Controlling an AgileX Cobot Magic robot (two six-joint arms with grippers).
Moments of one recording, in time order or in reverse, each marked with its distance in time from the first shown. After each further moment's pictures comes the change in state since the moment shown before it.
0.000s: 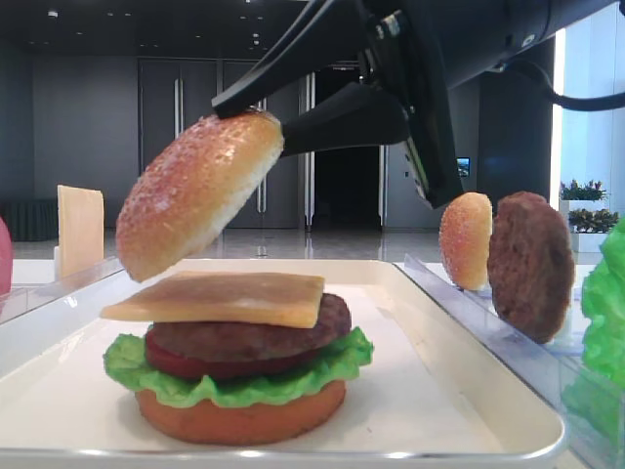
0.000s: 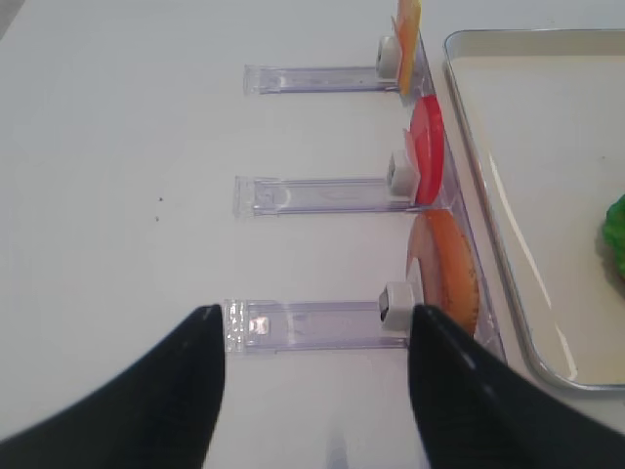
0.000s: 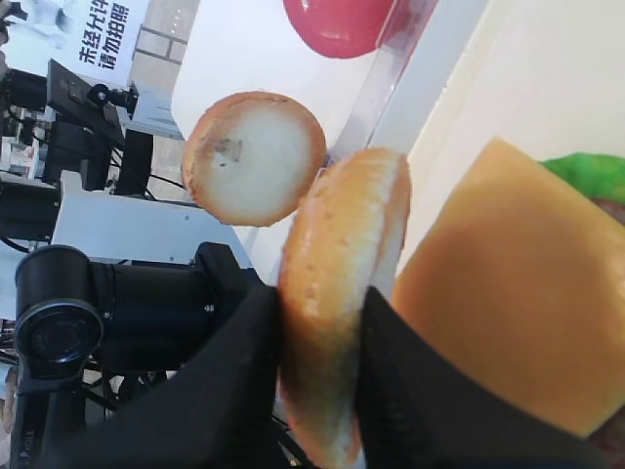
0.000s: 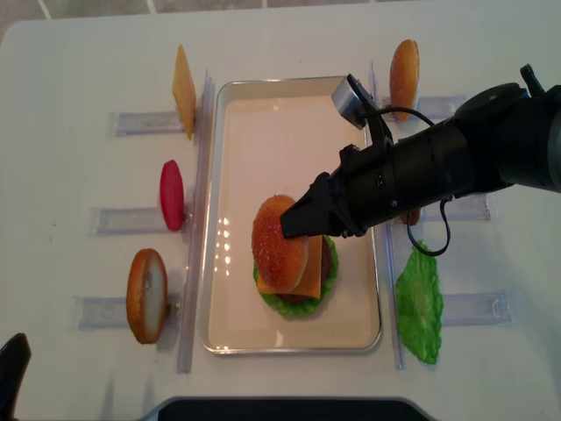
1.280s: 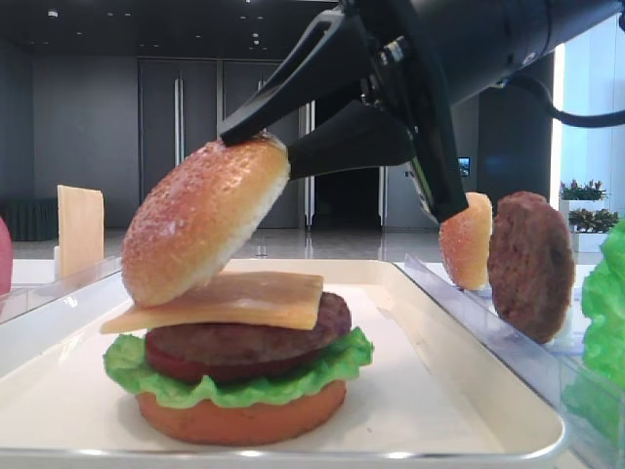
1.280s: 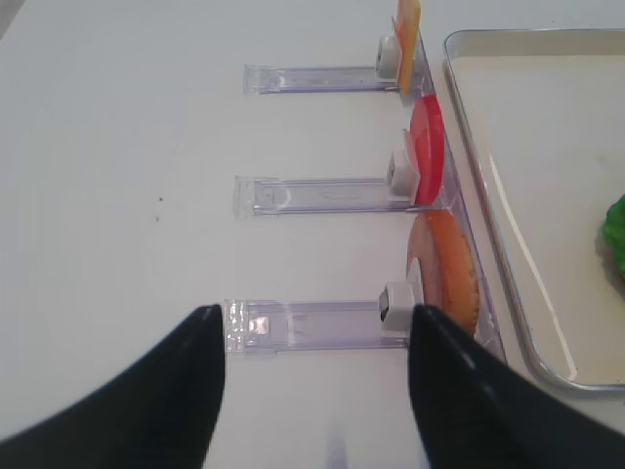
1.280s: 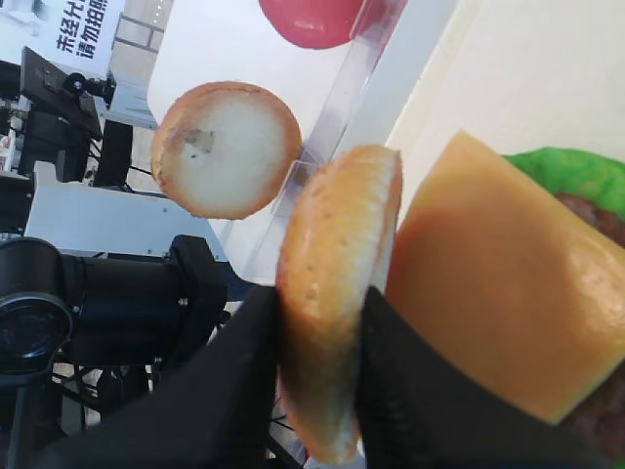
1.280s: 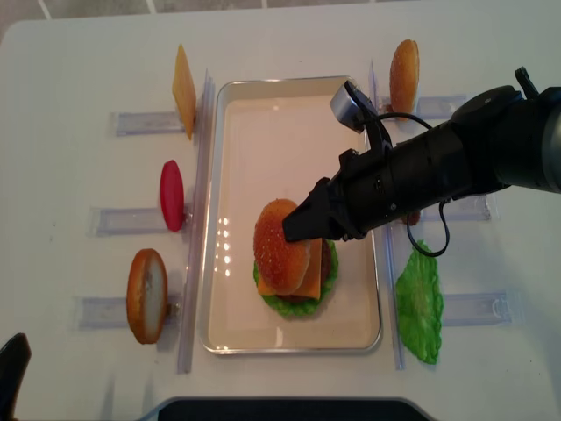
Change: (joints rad) left arm 0.000 0.000 0.000 0.000 0.000 0.000; right arm 0.000 0.018 0.000 -0.022 -0.022 -0.016
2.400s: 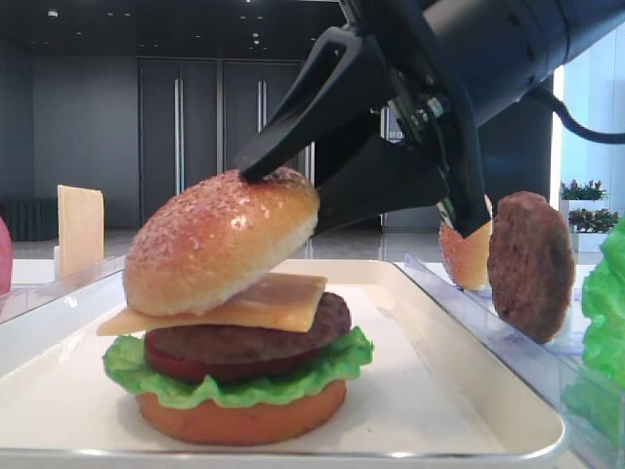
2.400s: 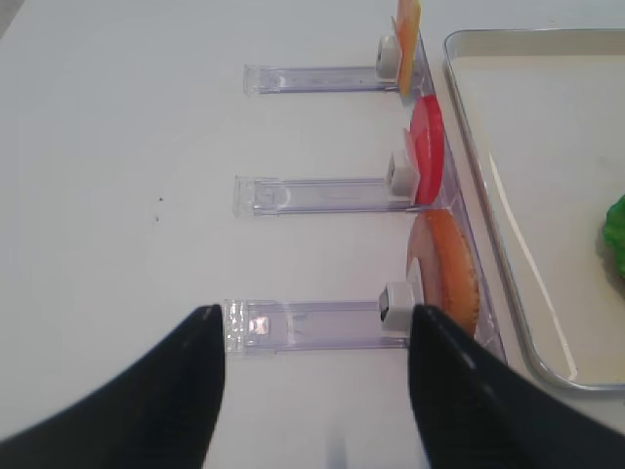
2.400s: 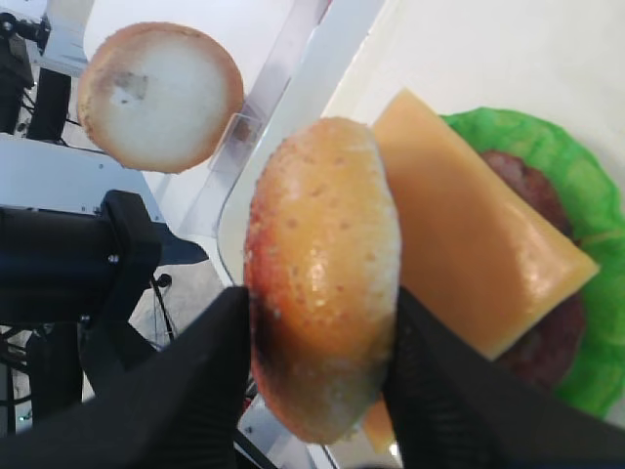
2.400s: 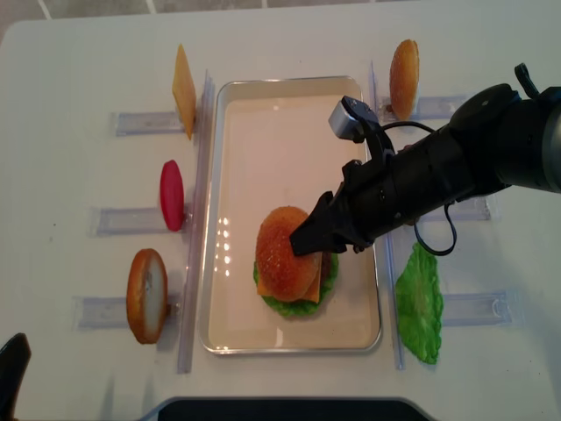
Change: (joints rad) left arm 0.000 0.000 0.000 0.000 0.000 0.000; right arm 0.000 0.000 0.000 -0.120 -0.039 0.001
